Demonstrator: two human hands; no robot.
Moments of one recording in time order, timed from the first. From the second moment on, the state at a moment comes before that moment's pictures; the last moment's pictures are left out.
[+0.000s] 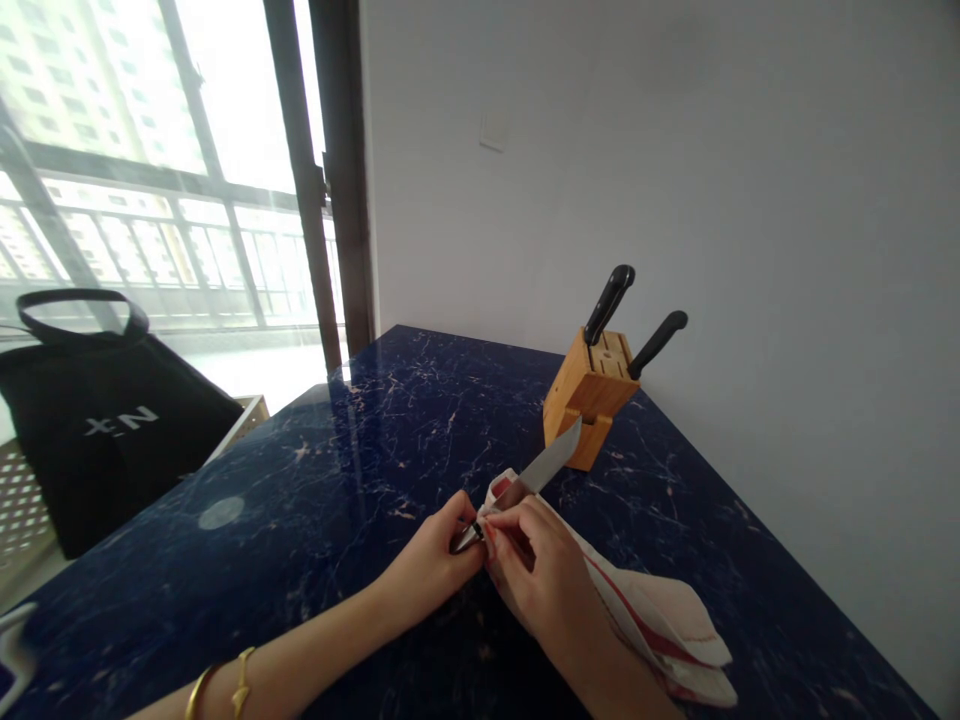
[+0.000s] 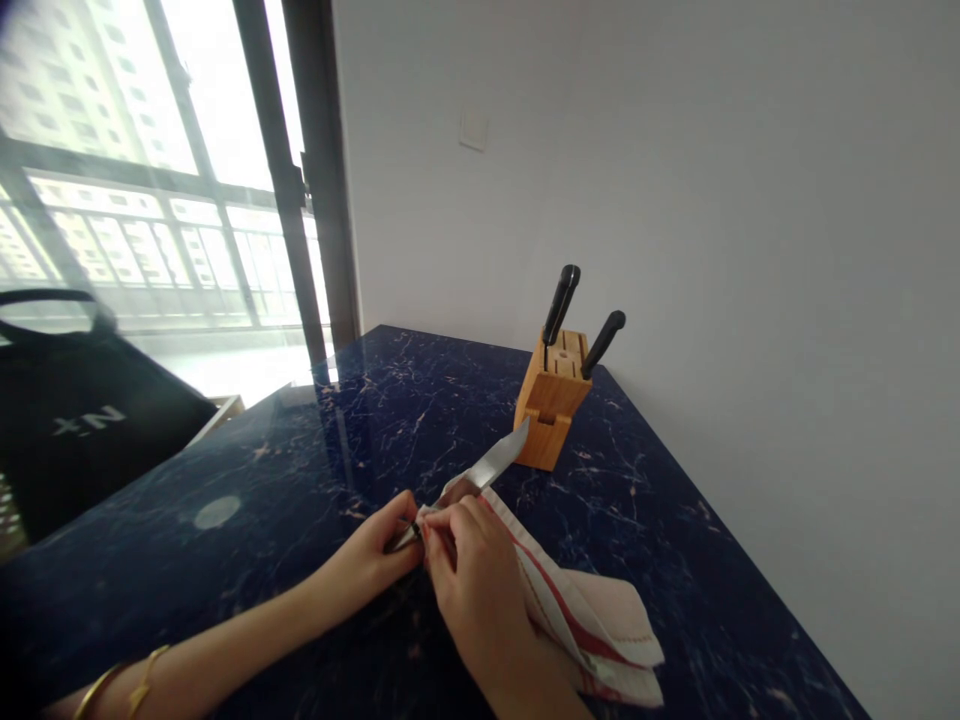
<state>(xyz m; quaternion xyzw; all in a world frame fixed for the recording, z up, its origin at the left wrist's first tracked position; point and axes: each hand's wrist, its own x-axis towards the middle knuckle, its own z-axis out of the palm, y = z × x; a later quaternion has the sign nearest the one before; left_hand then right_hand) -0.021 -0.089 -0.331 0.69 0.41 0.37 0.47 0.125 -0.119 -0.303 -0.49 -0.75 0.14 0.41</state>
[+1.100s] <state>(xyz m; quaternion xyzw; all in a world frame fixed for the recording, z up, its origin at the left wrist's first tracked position) -0.020 -0.091 -0.326 0.68 0.40 0.37 0.48 0.124 -0.120 -0.303 -0.50 -0.76 0.14 0.40</state>
